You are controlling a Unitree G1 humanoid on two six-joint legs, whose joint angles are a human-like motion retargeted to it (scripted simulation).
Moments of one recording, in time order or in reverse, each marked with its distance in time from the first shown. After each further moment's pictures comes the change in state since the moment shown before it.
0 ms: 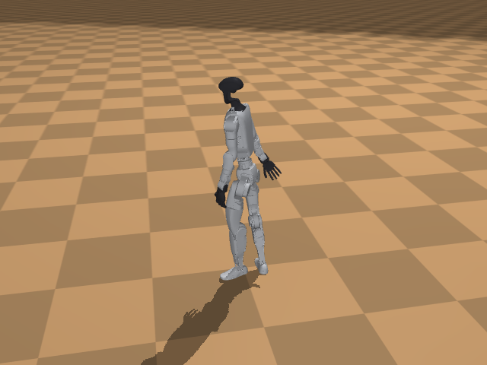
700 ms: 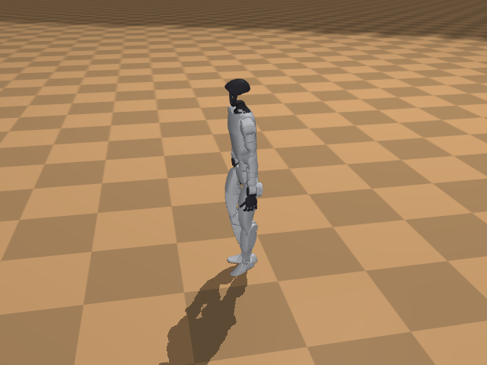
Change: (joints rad) left arm 0.130 0.003 0.361 0.134 -0.159 0.074 -0.028; right arm -0.067 0.049 -0.024 -0.246 0.088 -0.085 0.076; waist -0.126 0.070 0.007; left_leg 0.081 -0.145 -0.414 -0.112 0.217 0.116; right_leg -0.228 0.107 0.690 0.119 -0.060 -0.092
